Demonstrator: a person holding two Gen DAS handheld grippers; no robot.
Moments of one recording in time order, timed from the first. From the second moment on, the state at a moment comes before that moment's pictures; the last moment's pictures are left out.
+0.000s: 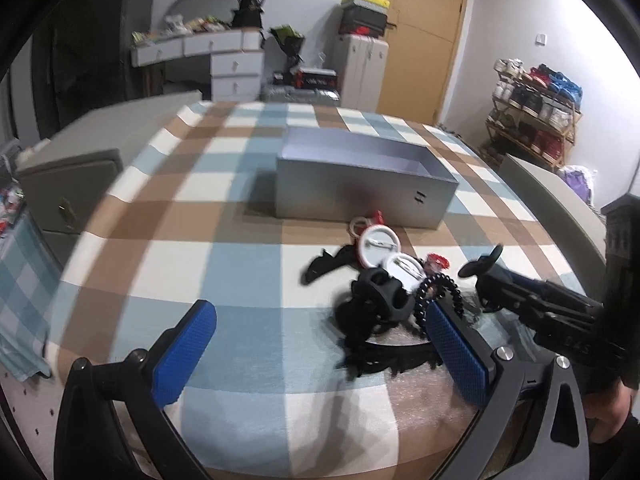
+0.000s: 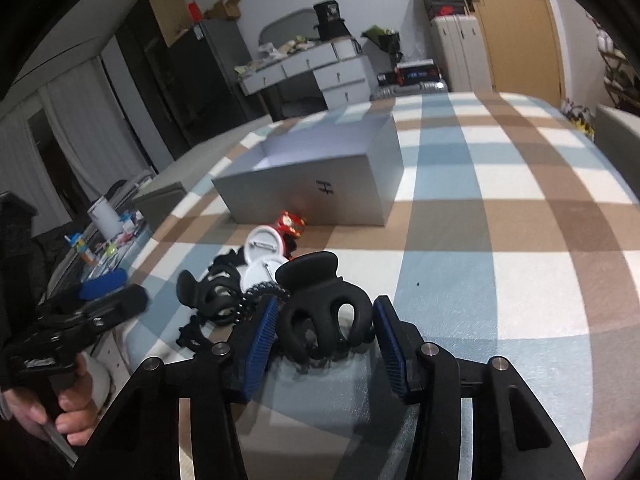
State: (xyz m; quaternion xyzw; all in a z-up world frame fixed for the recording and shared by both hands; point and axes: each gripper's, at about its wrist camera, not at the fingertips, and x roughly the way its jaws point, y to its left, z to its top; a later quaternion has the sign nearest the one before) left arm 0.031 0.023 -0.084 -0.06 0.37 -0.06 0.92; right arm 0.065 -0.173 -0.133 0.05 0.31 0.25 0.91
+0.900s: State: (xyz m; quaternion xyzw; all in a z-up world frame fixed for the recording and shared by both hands) left arm 0.053 0.021 -0.101 -0.14 0.44 -0.16 0.87; right arm 0.065 -0.174 -0.109 0.03 0.30 0.21 0.93
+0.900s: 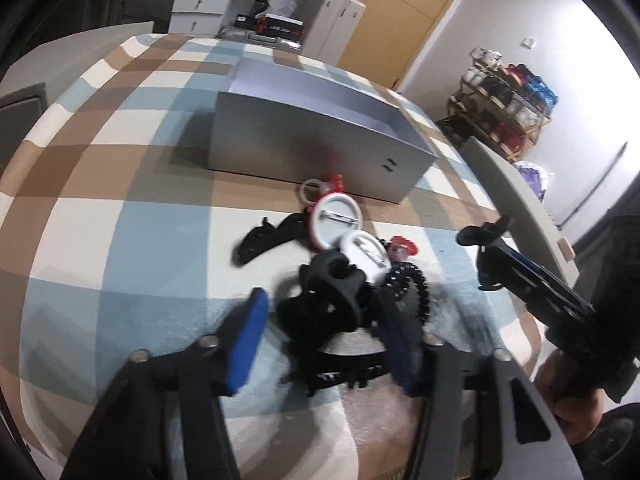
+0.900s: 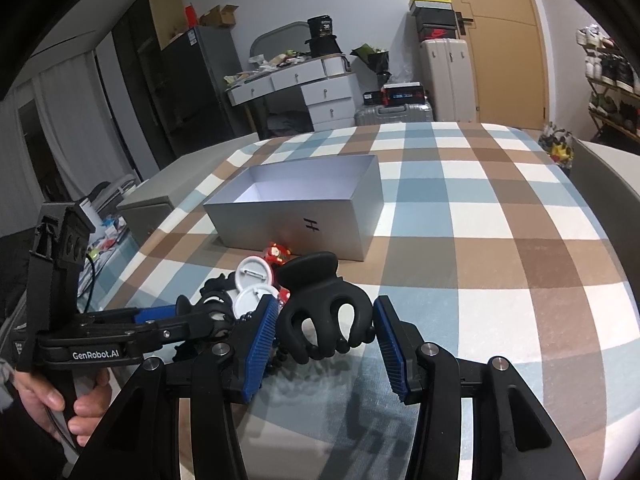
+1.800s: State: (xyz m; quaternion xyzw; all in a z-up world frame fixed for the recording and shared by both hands) left arm 0.047 0.010 -0.083 -0.08 0.41 -0.16 0.89; right arm 0.060 -0.176 -0.094 0.03 0.28 0.22 0.93
